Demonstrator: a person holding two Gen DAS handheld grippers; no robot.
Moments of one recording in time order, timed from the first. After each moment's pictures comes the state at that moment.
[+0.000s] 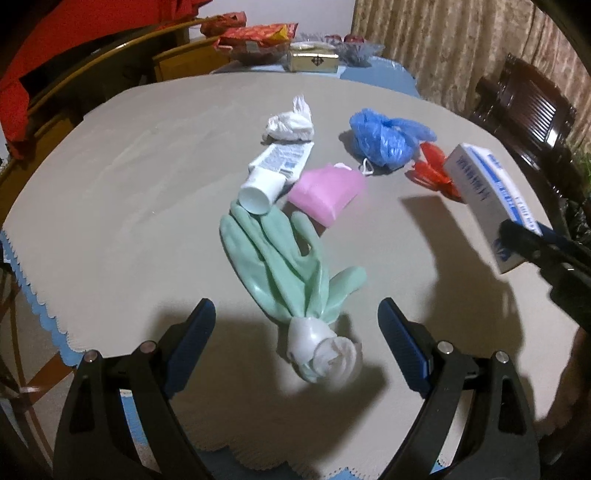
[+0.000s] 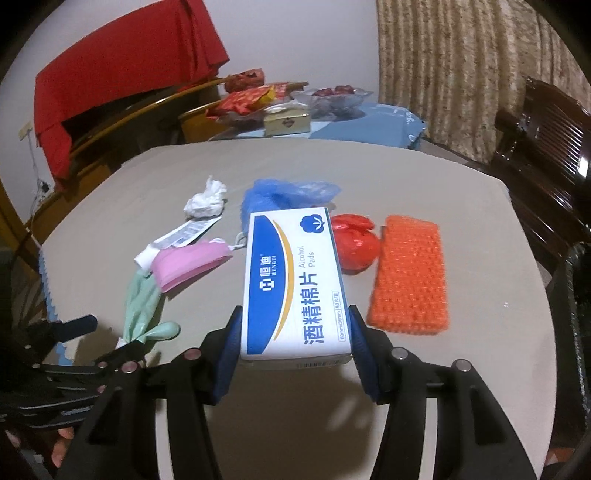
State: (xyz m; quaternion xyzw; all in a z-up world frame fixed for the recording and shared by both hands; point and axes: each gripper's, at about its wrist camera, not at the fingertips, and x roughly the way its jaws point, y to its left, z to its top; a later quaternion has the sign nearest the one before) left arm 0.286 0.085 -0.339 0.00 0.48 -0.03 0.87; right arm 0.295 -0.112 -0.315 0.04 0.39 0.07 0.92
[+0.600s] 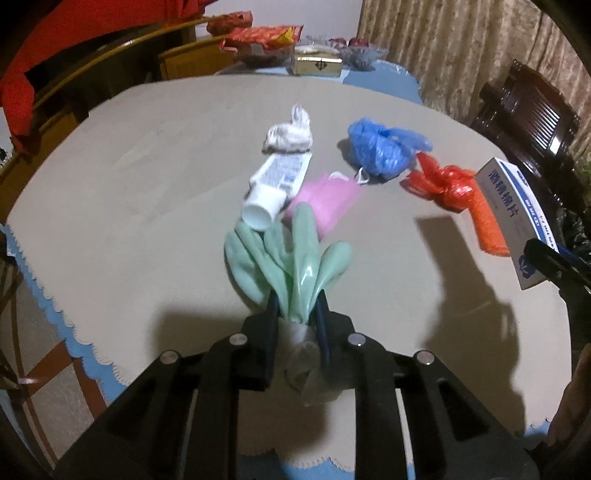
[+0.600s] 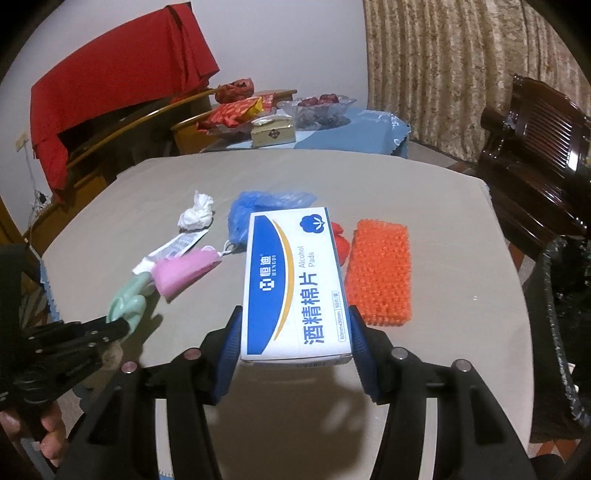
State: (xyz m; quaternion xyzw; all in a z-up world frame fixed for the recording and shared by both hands) left arm 0.277 0.079 -0.318 -0.01 0.48 -0.03 0.88; right arm 0.271 -0.137 -0.295 0.05 0.38 0.05 0.92
